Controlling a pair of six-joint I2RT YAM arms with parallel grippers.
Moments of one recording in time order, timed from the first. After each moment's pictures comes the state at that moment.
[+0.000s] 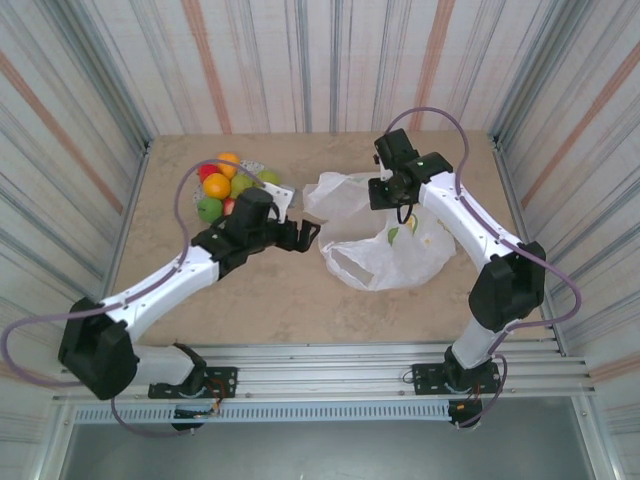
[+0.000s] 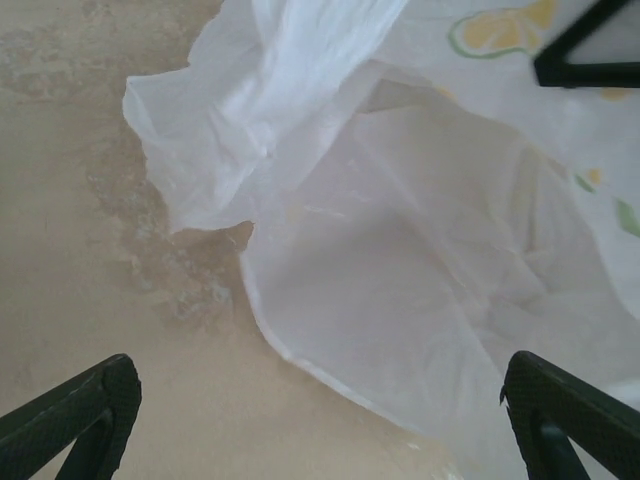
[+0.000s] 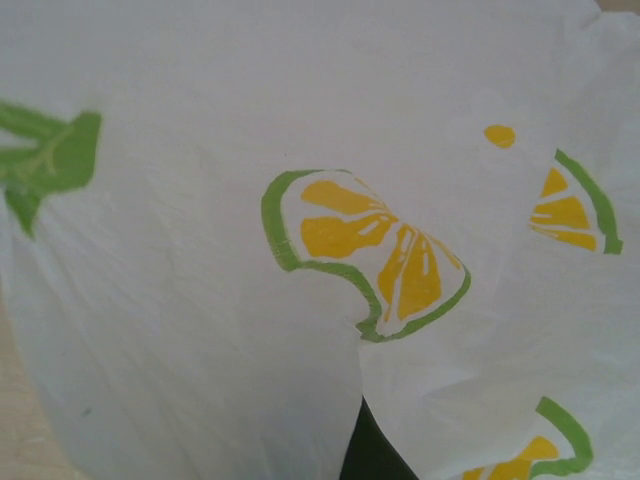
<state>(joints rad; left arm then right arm) -0.62 1.28 0.95 -0.26 0.13 -0.27 0.44 1.69 1.58 -0.95 0.06 0.28</state>
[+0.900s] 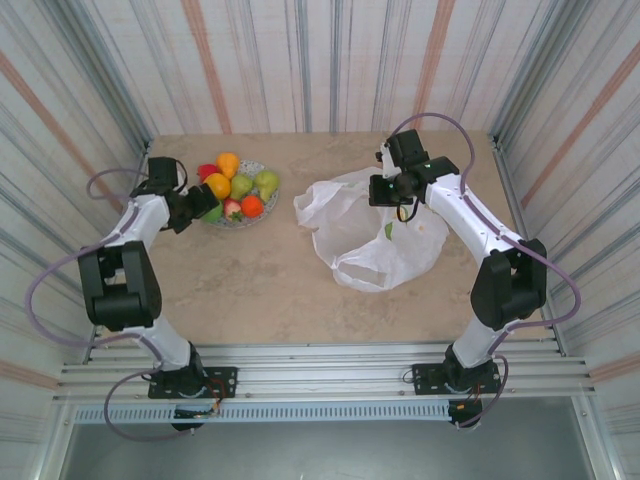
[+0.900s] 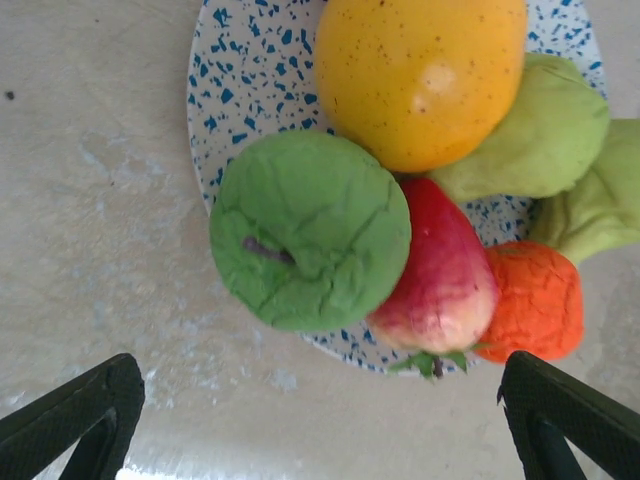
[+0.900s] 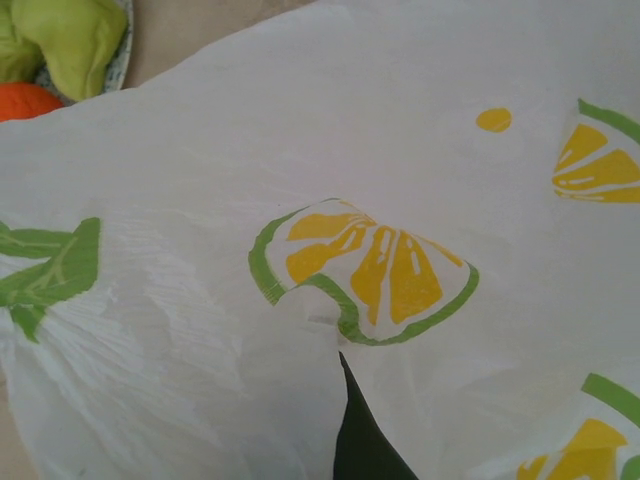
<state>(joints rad) 0.11 1.70 1.23 -0.56 0.20 -0.45 0.37 1.69 1.50 -0.80 -0.18 0.29</state>
